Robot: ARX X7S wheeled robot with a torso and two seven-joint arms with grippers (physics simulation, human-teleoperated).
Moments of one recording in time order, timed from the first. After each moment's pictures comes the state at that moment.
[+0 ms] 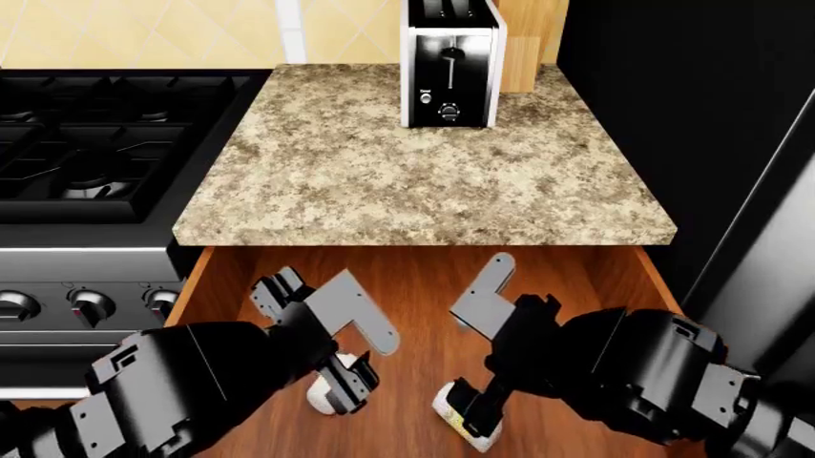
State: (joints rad) left arm -0.98 -0.57 1.06 0.15 -0.74 -1.02 -0.15; right arm 1.08 0.59 -1.20 -0.02 0.95 1.01 0.08
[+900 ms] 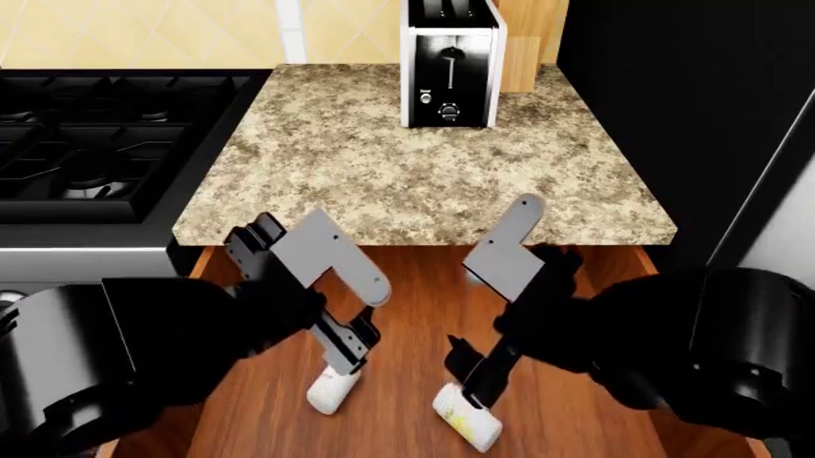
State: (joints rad) left arm -1.08 -0.64 0.84 0.38 -0.99 -1.18 -0.26; right arm 1.19 0.70 -1.01 -0.32 1.21 1.14 0.27
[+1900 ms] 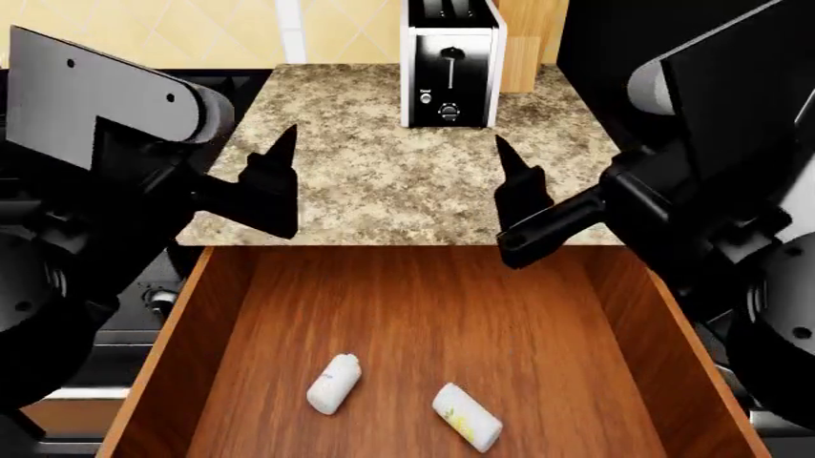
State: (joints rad) left arm -1.06 -0.76 0.29 0.60 -1.42 -1.05 -0.68; right arm 1.31 0.88 -0.60 -0.63 1.60 0.94 0.79
